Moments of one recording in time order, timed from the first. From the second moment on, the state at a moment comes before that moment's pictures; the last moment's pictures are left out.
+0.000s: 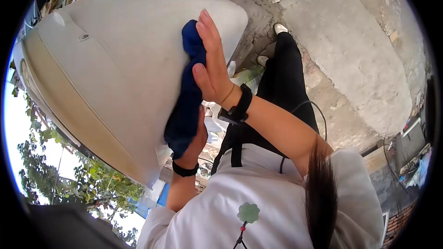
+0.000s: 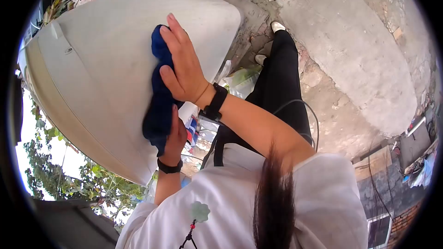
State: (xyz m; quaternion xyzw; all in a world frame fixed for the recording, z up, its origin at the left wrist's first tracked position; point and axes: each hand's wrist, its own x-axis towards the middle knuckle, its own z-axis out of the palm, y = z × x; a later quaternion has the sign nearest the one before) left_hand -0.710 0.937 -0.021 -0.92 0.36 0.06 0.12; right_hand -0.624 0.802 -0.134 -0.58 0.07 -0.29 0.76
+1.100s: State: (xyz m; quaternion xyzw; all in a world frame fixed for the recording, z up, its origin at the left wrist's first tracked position) left_hand -0.709 0.928 -0.050 -0.84 0.45 0.06 0.28; right_hand -0.568 0.764 -0.089 -0.66 -0.07 -0.12 0.74
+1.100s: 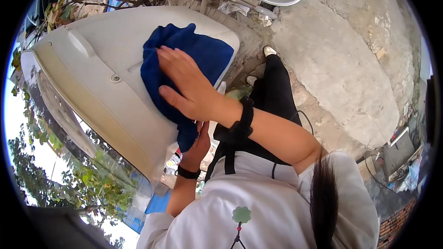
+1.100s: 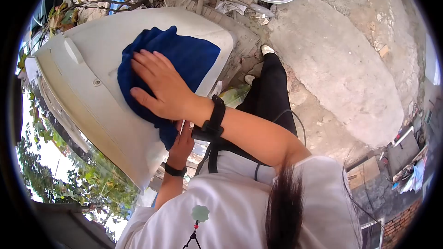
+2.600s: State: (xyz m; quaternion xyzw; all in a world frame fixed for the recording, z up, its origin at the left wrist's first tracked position) left_hand -0.709 0.908 -0.123 -0.94 0.26 0.22 0.07; right_hand -0.608 0.769 -0.193 -0.62 0.10 0.04 0.78
